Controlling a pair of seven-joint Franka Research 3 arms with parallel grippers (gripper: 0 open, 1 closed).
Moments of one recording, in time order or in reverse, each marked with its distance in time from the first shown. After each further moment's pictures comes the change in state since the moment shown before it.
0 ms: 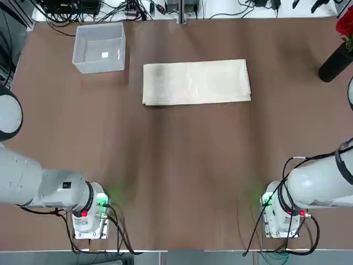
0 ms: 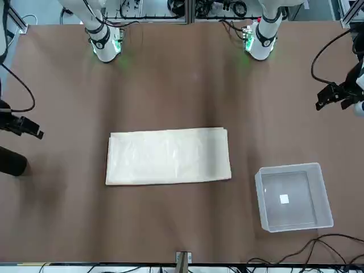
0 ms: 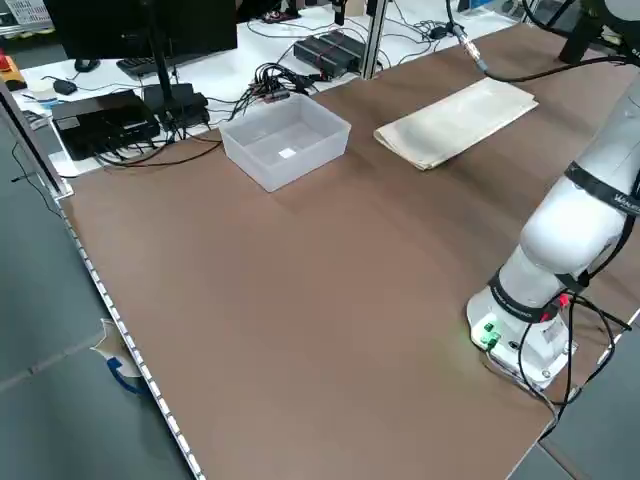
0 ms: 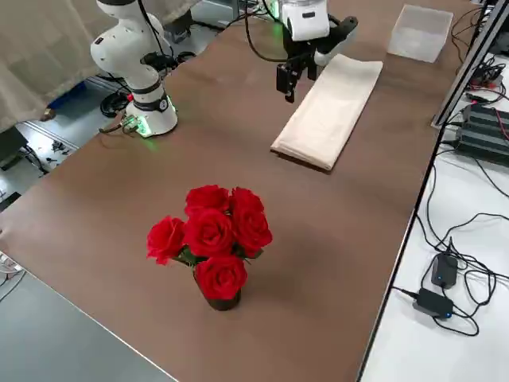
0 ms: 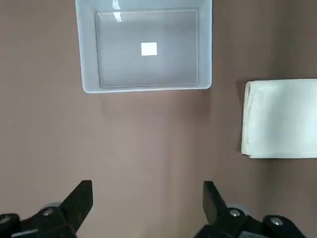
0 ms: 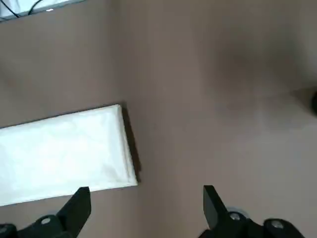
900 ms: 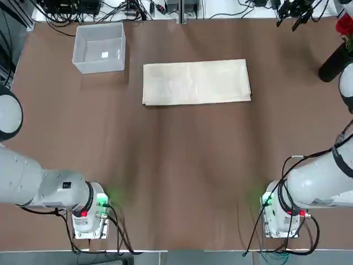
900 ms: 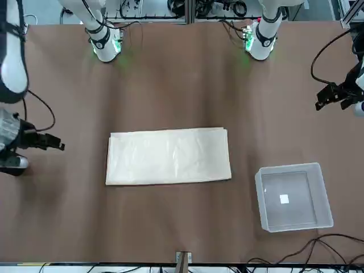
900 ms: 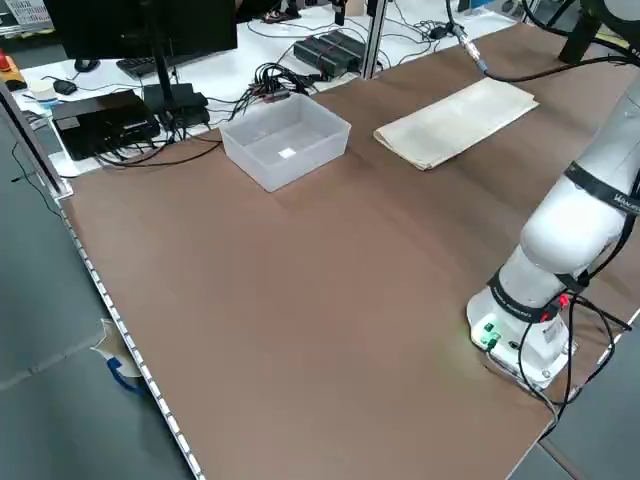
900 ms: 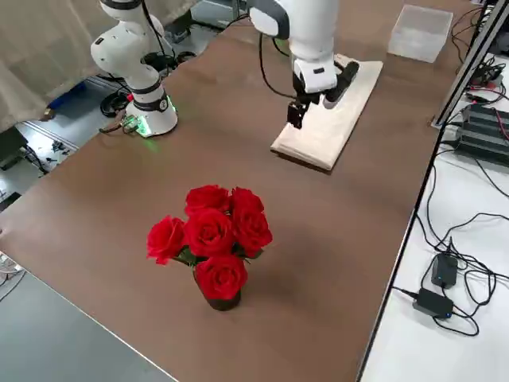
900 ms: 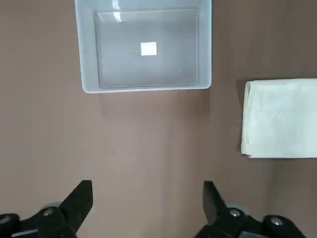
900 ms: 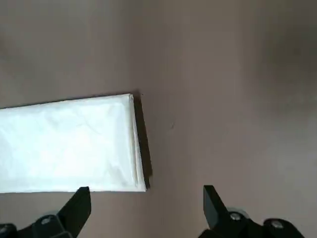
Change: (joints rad) left arm -0.001 0.001 0.000 0.000 0.000 0.000 0.000; right arm 0.029 0.109 0.004 -0.100 0.050 0.124 -0.109
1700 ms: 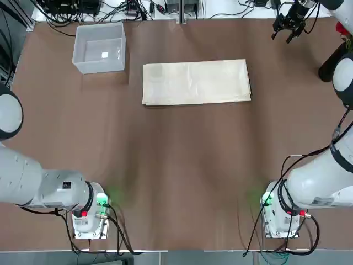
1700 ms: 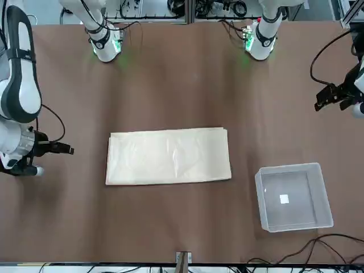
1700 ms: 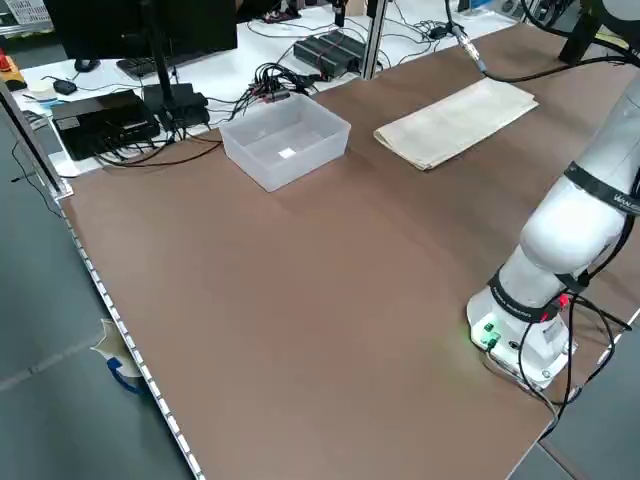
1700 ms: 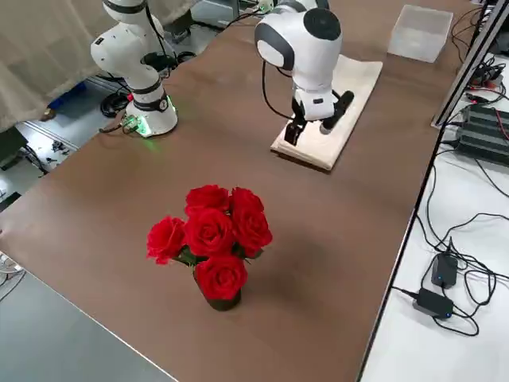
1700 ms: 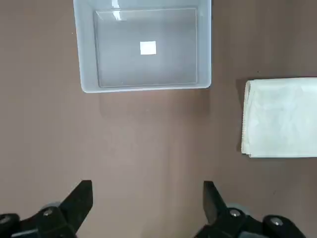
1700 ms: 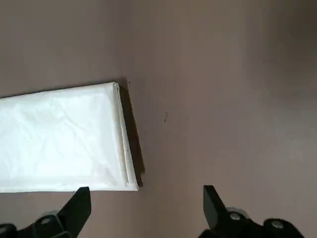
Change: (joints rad) left arm -0.001 0.005 -0.001 0.000 0.000 0.000 0.000; right arm -0.007 0.072 -0.004 -0.008 0.000 0.002 0.000
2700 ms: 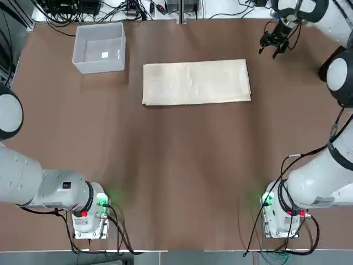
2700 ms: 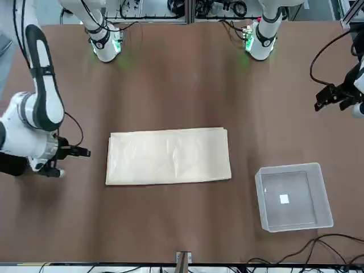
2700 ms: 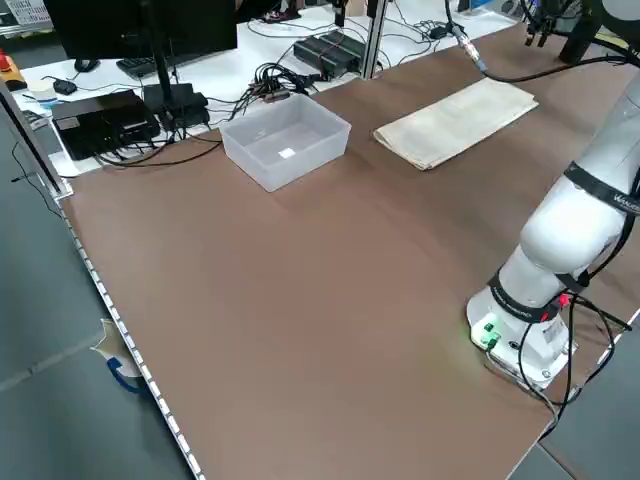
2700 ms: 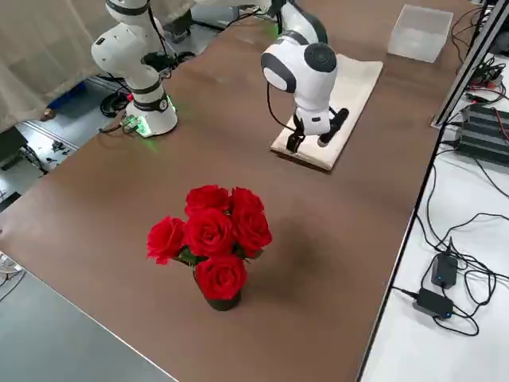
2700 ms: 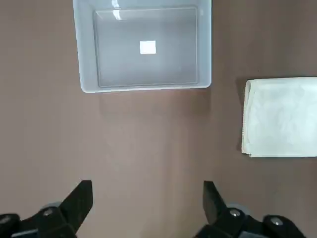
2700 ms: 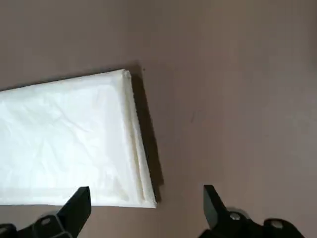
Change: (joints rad) left arm 0.000 0.004 0.000 0.000 0.000 0.000 0.000; right arm 0.049 0.058 0.032 -0.146 0.066 0.178 0.027
